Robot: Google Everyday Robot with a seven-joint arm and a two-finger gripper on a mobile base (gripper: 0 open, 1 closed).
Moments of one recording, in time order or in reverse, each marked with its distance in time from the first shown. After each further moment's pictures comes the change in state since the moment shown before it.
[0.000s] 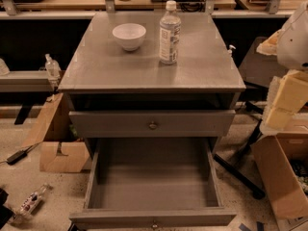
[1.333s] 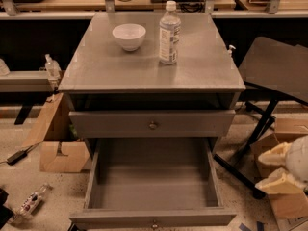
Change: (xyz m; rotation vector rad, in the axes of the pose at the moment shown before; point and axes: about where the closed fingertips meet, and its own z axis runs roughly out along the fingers) arm 0.117 0.088 0.168 -0.047 -0.161 0.161
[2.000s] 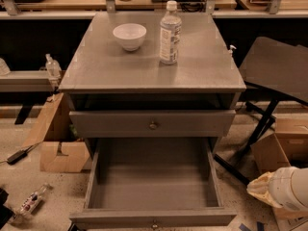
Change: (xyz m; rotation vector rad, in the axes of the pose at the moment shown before) arm 0.068 0.001 0.113 0.067 -0.030 0.049
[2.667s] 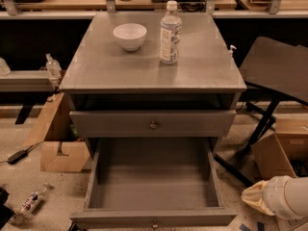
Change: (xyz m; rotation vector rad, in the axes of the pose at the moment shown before) arm 0.008 0.015 0.032 -0.026 -0.038 0.040
